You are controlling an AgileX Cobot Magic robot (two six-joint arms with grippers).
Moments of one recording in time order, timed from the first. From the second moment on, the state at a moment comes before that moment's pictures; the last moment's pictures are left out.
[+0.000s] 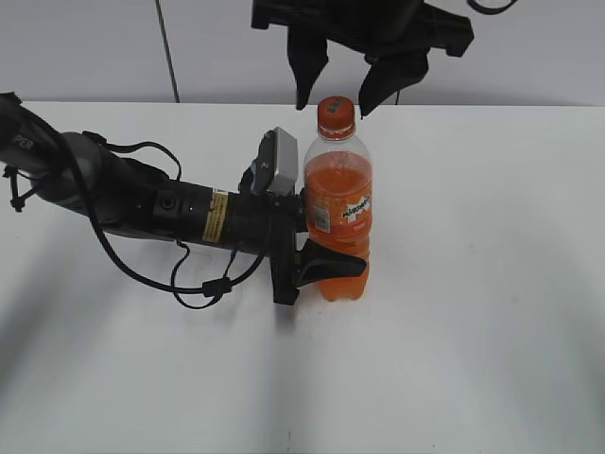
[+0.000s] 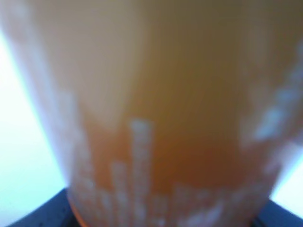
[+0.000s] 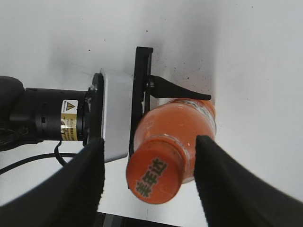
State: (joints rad) left arm -0.43 2.29 -1.23 1.41 -1.05 -0.62; right arm 0.69 1.86 -1.80 0.00 1.22 0.56
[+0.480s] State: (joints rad) left arm -0.43 2.29 -1.23 1.41 -1.05 -0.62; right arm 0.69 1.87 -1.80 0.03 1.22 0.51
